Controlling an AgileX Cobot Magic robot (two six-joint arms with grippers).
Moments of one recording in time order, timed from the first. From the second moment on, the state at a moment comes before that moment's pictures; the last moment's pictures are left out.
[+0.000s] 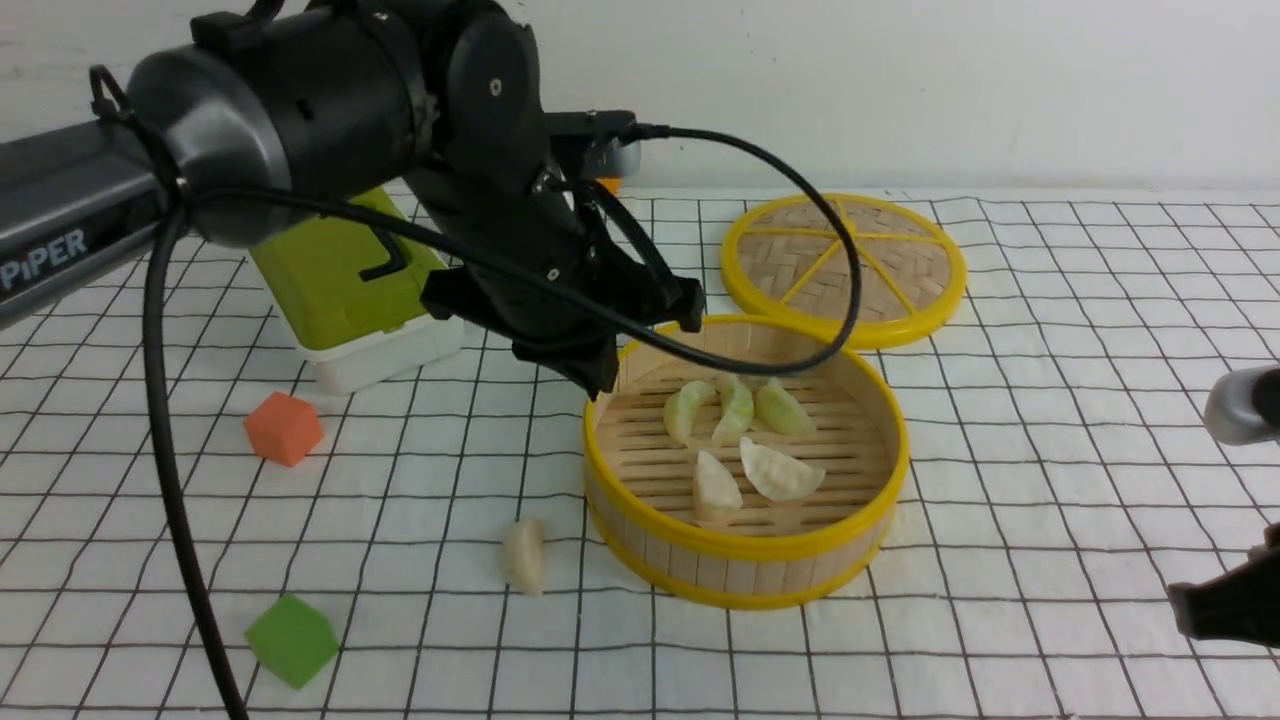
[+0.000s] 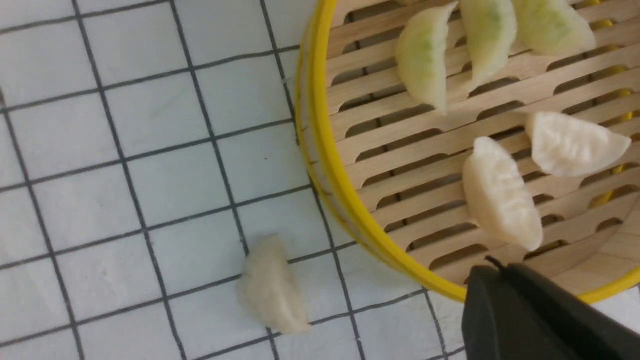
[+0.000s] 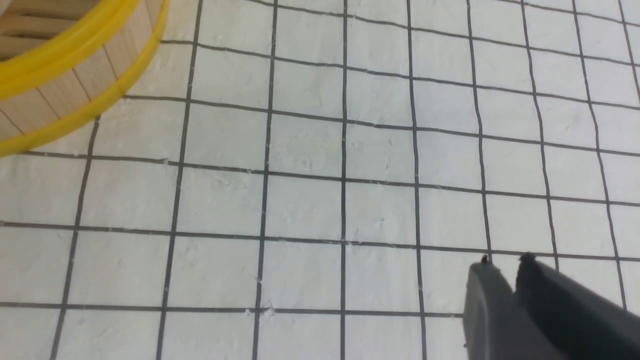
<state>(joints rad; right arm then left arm) 0.51 1.01 -0.64 -0.63 0.78 0.83 -0.53 1.86 -1.68 -0.03 1.00 -0.32</state>
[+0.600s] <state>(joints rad) 0.51 1.01 -0.64 -0.62 0.77 0.83 -0.53 1.96 -1.47 0.14 0.91 -0.61</state>
